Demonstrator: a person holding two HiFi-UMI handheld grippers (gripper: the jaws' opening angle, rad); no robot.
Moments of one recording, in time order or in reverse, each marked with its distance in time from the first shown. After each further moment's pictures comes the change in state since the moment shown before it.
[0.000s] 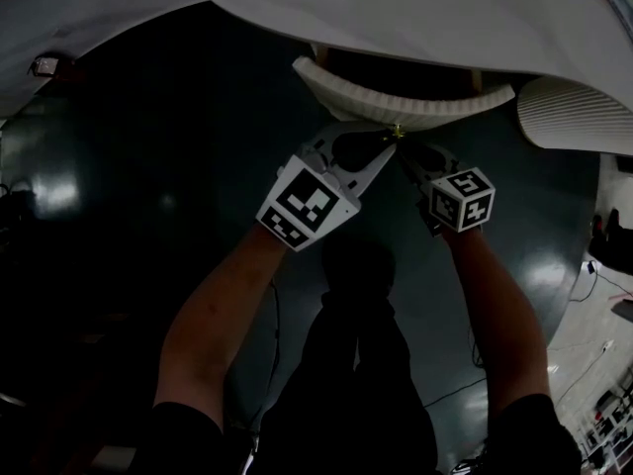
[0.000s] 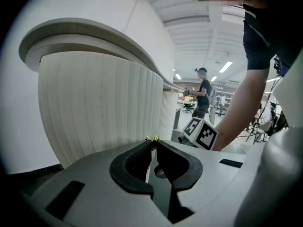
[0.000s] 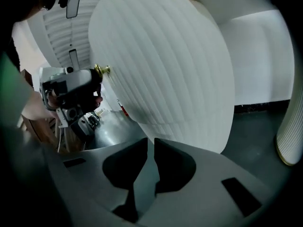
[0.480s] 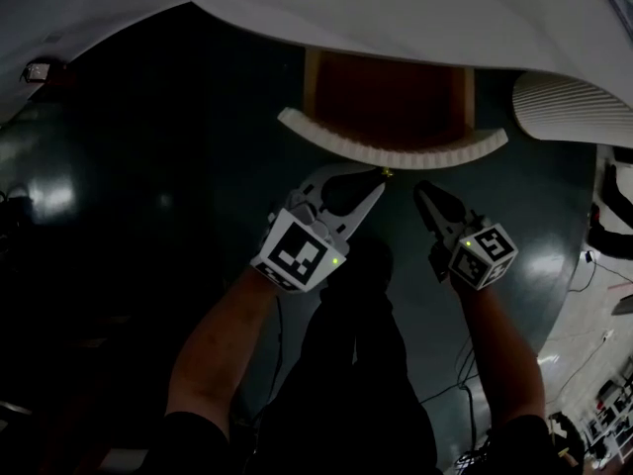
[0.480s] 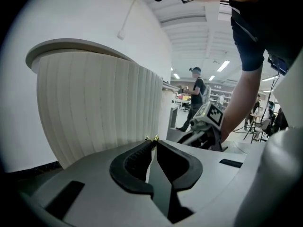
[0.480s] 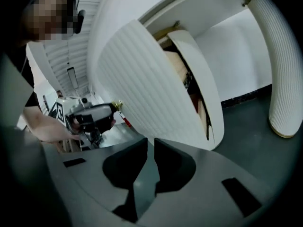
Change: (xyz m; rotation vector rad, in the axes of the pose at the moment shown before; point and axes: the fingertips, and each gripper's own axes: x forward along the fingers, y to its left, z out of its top) left arm -0.027 -0.046 -0.012 0.023 0.008 -0.001; right arm -0.091 0.041 -0.004 0.187 -0.134 -0.001
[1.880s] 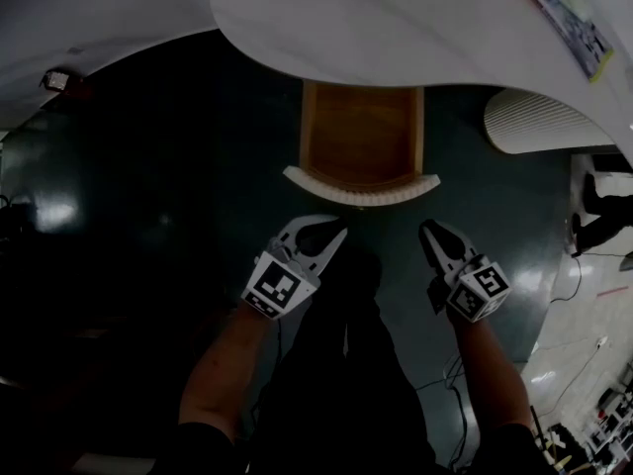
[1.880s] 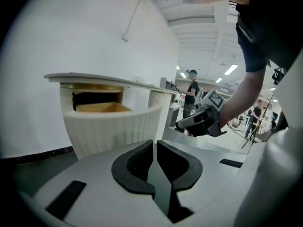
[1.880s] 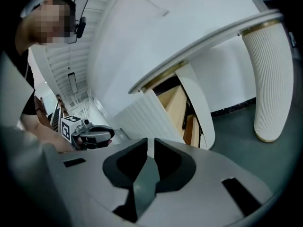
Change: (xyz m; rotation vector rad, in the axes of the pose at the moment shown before) left arm -0.080 -0.078 0.023 -0.123 0.055 0.032; right arm -0.126 0.067 0.042 -0.003 -0.077 -0.034
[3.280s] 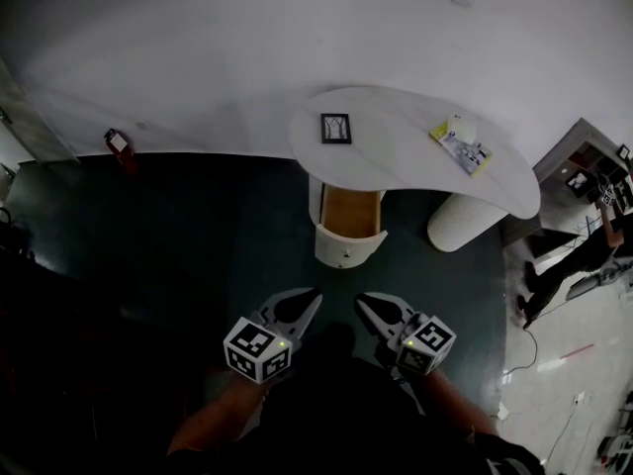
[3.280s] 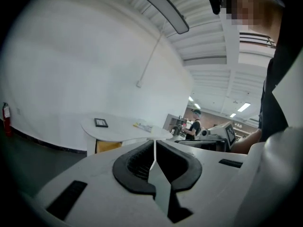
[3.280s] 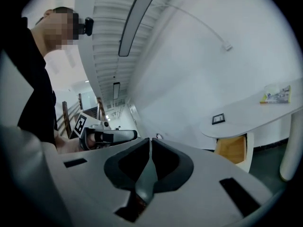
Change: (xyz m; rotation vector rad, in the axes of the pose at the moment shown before) left arm -0.328 -0.174 0.245 -0.264 -0.280 0.151; right arm -0.173 0.418 0.129 -0.318 -0.123 0.329
